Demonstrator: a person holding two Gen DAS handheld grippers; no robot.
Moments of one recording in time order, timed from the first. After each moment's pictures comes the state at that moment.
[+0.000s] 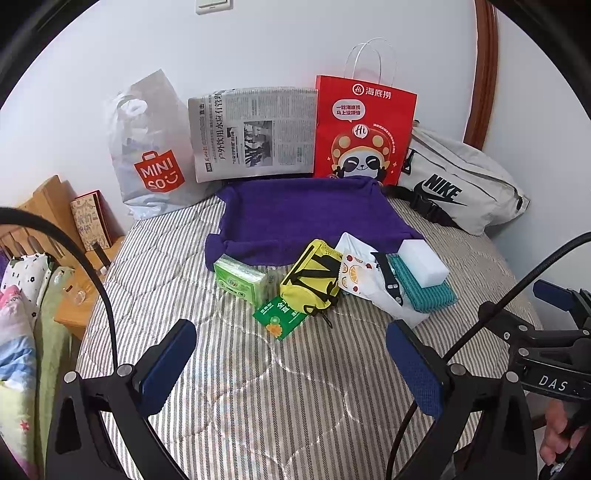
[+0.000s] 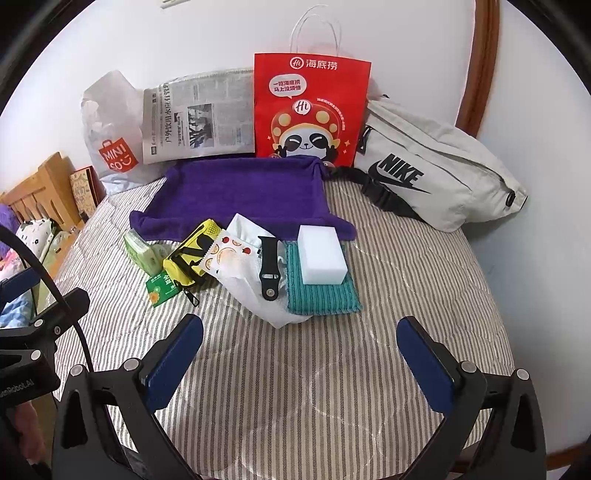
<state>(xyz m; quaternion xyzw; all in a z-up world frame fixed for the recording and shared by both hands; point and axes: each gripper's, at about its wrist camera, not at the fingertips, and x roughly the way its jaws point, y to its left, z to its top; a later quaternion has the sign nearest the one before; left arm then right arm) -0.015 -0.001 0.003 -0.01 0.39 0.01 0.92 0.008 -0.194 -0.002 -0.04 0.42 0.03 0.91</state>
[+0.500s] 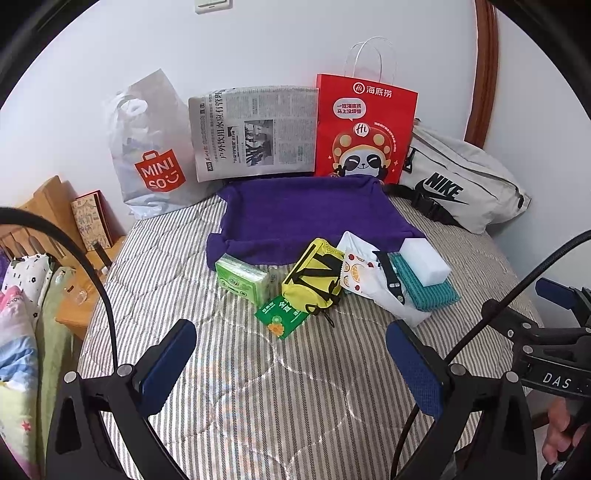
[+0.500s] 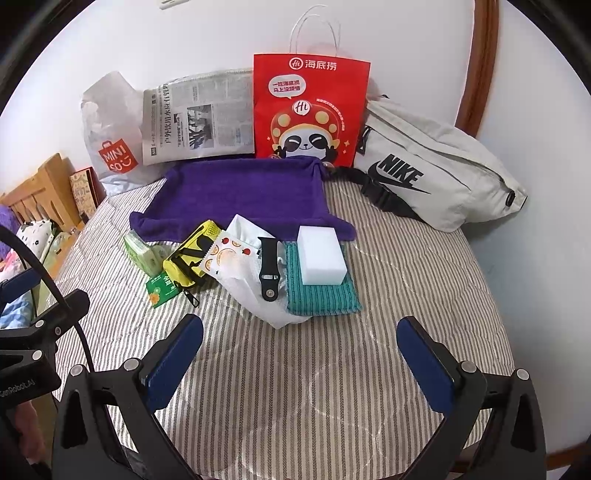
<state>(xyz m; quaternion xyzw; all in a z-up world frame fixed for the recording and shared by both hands) -0.013 0.001 0.004 0.00 0.39 0.01 0.92 0.008 -0.196 -0.002 -0.04 0.42 0.03 0.91</state>
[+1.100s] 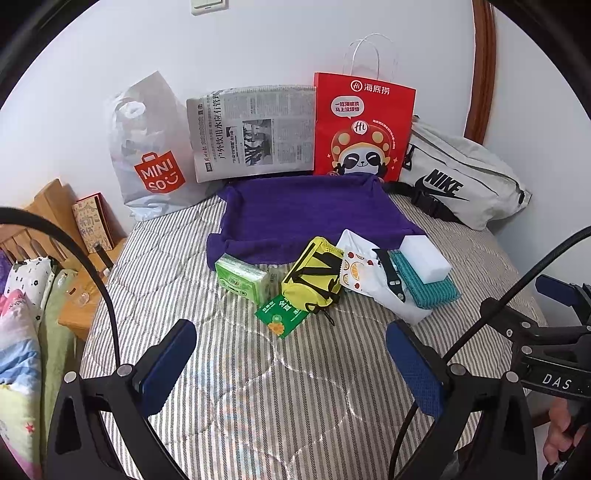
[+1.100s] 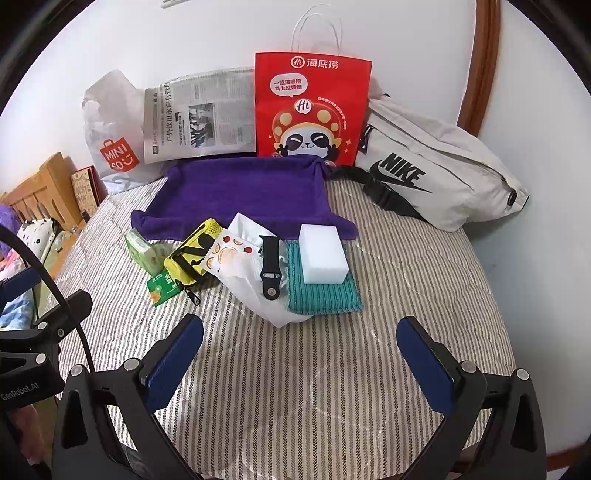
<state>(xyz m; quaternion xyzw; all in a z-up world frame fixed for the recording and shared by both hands) -0.014 -0.001 0.003 0.00 0.39 0.01 0.92 0.008 -0.195 -0.002 -0.04 0.42 0.03 0.91</state>
